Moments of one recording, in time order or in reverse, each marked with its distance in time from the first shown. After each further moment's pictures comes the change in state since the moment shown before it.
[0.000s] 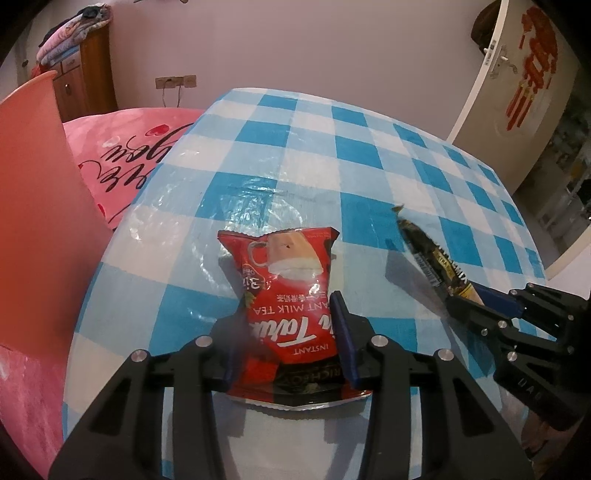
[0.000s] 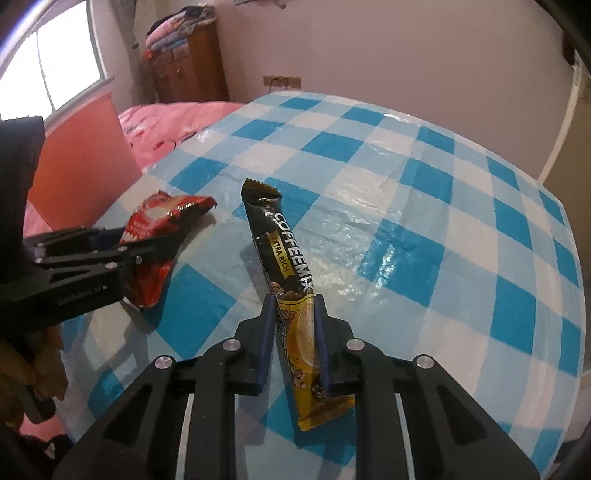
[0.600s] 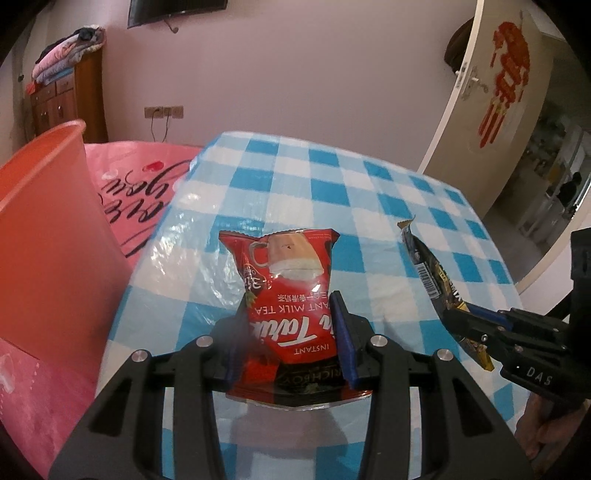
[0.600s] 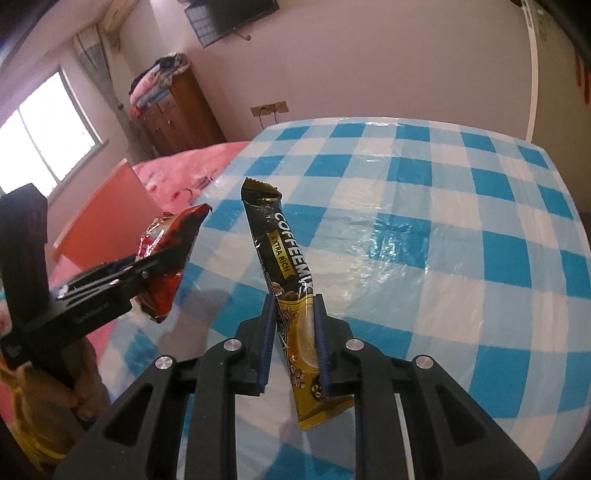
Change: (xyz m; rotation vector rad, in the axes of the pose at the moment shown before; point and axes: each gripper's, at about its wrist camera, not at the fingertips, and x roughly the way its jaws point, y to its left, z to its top) left arm -0.063 0.002 0.000 0.035 -0.127 -0.070; right arm -0.055 -0.002 -0.010 0.231 -0.076 0.125
